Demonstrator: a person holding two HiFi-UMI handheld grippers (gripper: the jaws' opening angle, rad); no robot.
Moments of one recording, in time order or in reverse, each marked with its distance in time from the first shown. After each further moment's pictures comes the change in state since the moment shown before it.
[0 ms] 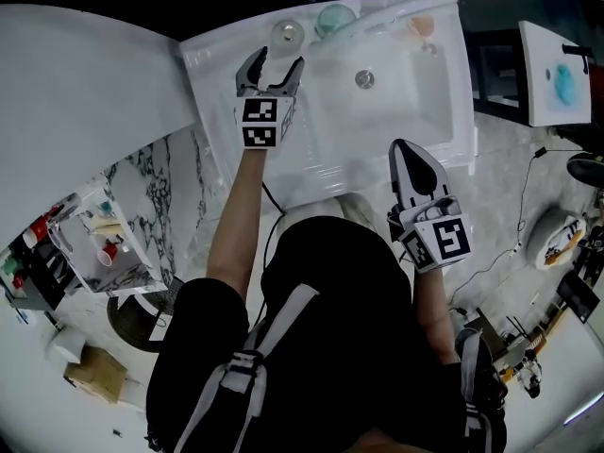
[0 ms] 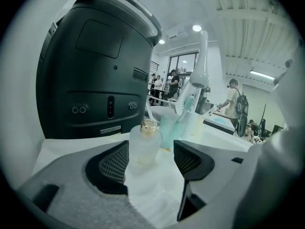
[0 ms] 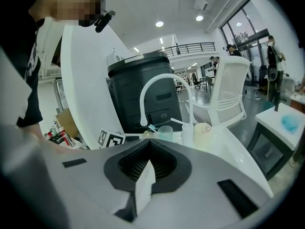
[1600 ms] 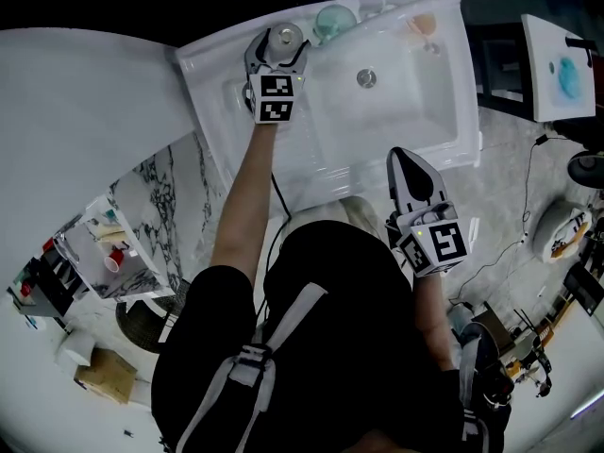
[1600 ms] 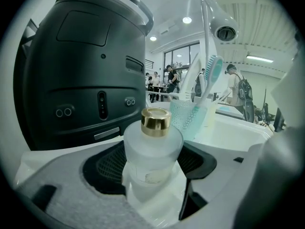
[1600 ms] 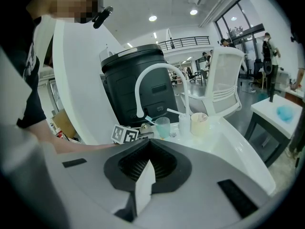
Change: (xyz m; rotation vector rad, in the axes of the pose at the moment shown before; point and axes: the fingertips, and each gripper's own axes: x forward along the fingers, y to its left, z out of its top) left arm 0.067 0.013 -0.013 0.124 0.026 0.033; right arm 0.003 -0.008 -0.028 0.046 0.071 -0.054
